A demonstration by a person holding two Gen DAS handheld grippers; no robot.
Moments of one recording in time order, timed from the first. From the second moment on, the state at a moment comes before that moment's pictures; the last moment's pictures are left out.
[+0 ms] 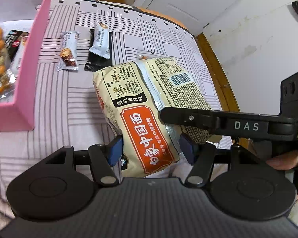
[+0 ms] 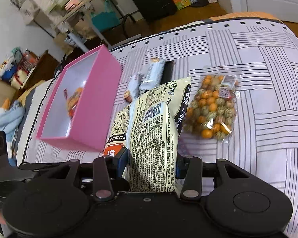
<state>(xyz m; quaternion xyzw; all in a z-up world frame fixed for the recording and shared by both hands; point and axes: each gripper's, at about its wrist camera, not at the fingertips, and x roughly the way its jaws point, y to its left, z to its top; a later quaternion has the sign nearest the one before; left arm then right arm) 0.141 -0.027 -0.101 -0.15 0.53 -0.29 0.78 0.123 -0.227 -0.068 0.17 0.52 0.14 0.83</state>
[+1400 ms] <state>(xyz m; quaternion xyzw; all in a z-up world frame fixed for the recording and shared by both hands) 0.230 0.156 -0.082 -0.10 0.42 -0.12 0.90 0.281 -0.028 -0.079 0.12 0.46 0.32 0.82</state>
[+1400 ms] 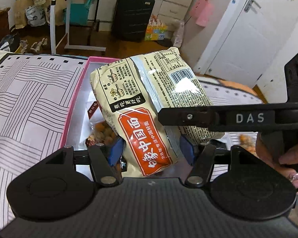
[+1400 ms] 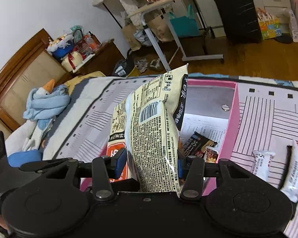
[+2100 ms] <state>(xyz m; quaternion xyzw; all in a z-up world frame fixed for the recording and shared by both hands) 0.206 0.150 -0.067 -0.03 0.40 -0.08 0.91 0.223 -0.086 -0.004 0.01 0.39 0.29 0.87</state>
